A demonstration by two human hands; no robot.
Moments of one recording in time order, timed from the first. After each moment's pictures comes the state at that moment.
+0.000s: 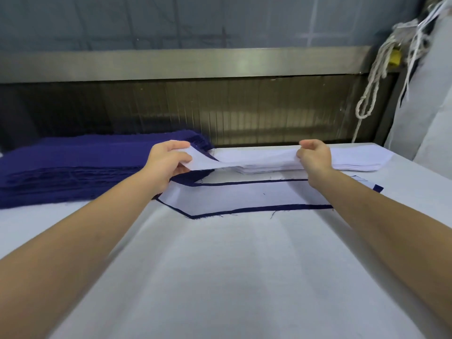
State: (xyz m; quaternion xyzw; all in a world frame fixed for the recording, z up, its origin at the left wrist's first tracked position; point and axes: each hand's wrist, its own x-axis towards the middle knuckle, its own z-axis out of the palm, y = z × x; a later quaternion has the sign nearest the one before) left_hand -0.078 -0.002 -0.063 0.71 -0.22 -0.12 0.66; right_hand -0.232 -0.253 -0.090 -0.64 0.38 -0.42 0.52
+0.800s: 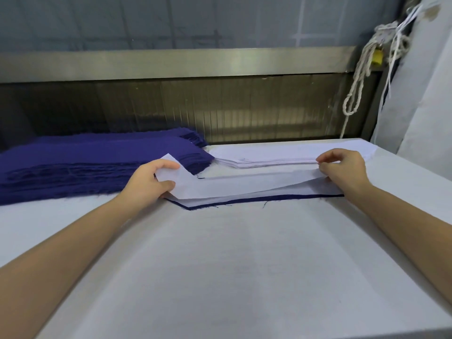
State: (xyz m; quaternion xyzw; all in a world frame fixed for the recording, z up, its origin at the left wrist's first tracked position) left_hand -0.091 0.052 -0.098 0.82 -0.34 0.00 0.46; right_hand -0.322 -0.260 -0.102 -0.76 0.36 -0.41 0.35
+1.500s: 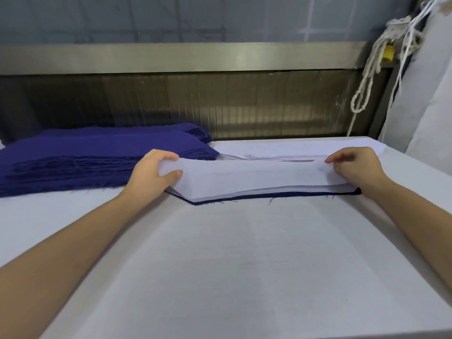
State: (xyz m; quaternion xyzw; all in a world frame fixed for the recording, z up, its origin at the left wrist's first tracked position) left_hand -0.091 0.055 -0.098 0.82 -0.39 0.12 0.39; right_hand -0.330 -0.267 -0.094 -0.79 0.38 -0.36 0.31
